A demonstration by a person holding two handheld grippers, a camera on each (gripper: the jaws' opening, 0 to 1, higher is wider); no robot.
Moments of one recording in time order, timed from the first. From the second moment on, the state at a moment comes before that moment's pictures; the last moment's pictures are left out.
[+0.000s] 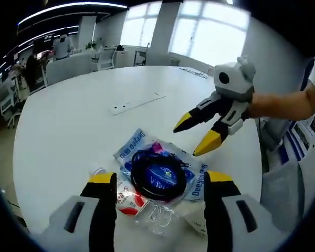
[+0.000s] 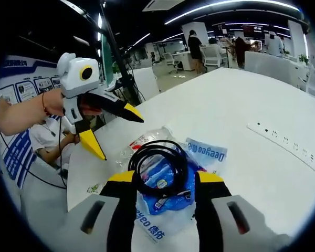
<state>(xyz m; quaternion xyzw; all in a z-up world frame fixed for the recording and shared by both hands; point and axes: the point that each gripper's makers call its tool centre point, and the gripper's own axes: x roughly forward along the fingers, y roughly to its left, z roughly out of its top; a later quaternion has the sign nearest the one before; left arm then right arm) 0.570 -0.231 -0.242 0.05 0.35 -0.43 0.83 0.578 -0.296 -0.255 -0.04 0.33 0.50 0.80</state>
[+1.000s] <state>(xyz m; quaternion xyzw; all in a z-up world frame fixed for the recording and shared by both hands) 0.598 -0.241 -0.294 0.17 0.40 -0.41 0.80 0.597 -0.272 -0.308 -0.08 0.37 0.47 0.80</state>
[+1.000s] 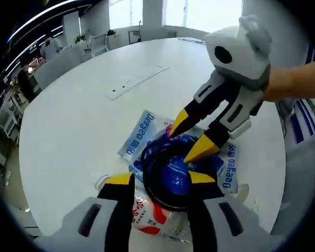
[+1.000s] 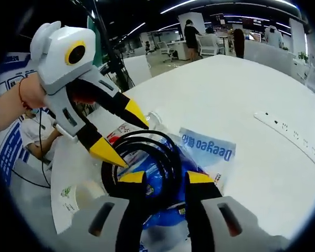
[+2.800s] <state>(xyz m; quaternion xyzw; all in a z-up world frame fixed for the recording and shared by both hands) 0.596 -0.241 -0.269 0.16 0.40 -0.35 0.83 0.600 -0.289 -0.271 0.01 0.37 0.41 0.83</state>
